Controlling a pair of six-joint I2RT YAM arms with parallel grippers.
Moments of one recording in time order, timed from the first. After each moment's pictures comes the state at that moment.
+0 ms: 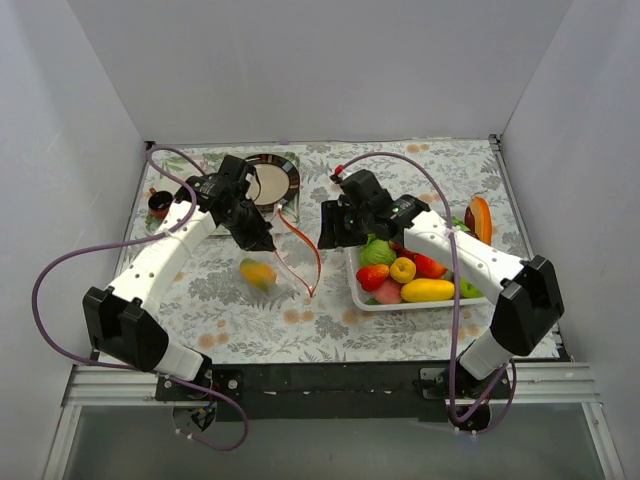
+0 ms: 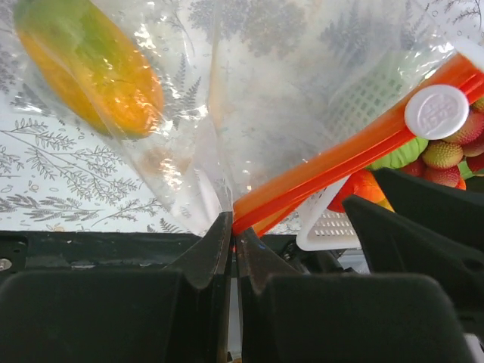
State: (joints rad) left arm -0.41 1.45 1.45 -1.16 0.14 -0.97; right arm 0.78 1.59 1.35 -0.59 -0.15 0.52
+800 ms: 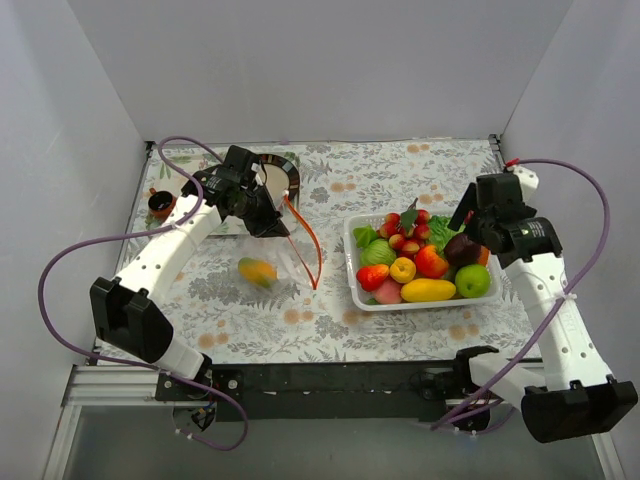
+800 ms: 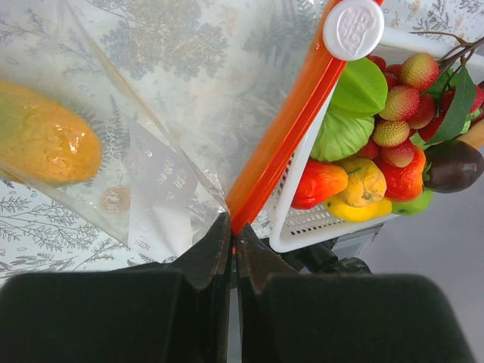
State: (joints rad) left arm -0.43 1.51 1.47 -0.99 0.24 -0.86; right arm 0.25 1.05 1.21 -0.97 0.42 0.52
